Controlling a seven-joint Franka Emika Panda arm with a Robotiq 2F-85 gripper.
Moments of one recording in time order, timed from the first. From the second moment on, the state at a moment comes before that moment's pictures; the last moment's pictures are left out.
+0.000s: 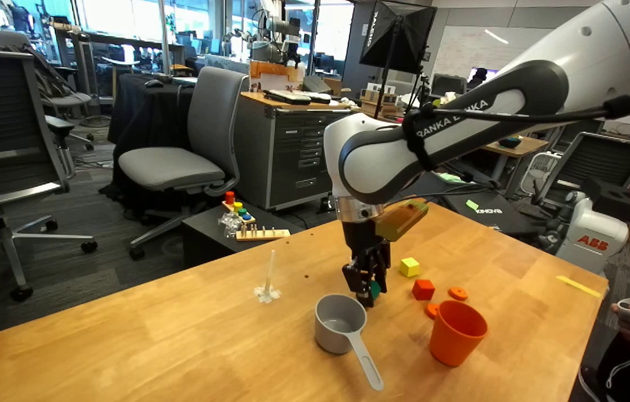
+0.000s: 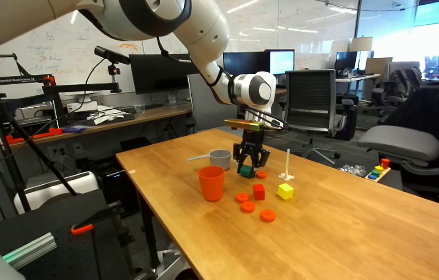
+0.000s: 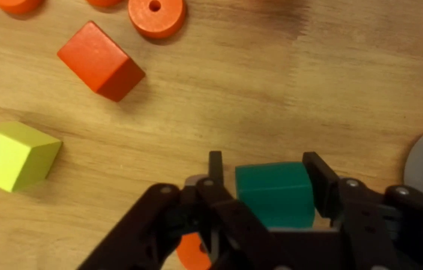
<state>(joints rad) 0.18 1.07 0.07 -1.19 -0.12 1.86 0.07</state>
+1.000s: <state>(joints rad) 0.20 0.83 0.17 -1.17 -0.01 1.89 0.05</state>
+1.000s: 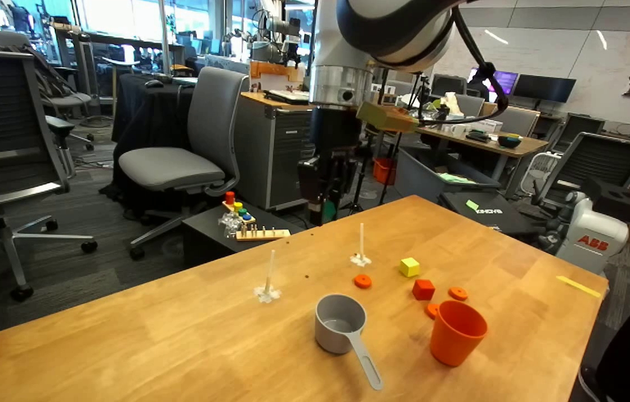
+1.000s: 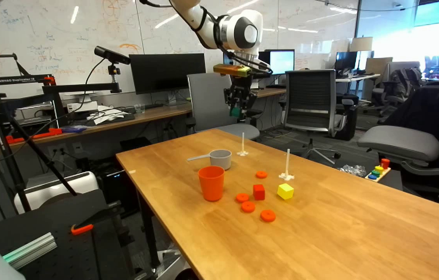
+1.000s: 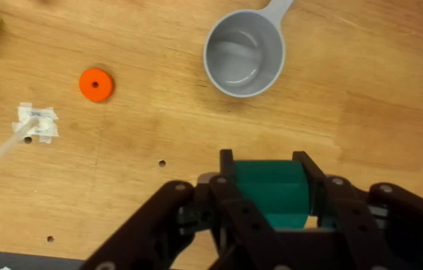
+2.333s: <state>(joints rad) 0.19 0.82 0.17 -1.40 0.12 1.89 0.04</state>
